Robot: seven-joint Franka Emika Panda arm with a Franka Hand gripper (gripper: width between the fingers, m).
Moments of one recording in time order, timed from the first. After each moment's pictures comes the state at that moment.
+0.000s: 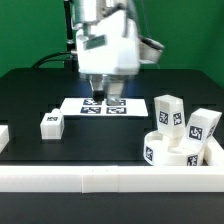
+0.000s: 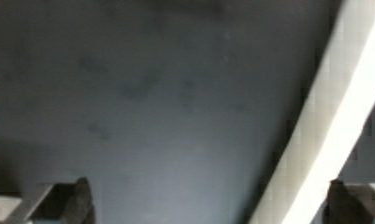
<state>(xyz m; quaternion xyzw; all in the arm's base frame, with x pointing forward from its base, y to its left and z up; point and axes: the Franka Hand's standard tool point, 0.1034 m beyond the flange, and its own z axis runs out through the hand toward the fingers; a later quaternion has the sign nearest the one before) 0.567 -0.024 0.089 -0.85 0.51 -0.10 0.05</state>
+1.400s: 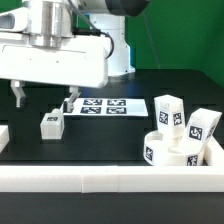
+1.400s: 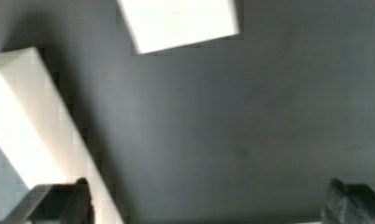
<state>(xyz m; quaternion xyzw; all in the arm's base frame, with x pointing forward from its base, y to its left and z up) 0.539 -0.131 0.070 -0.99 0.11 -0.11 -0.04</state>
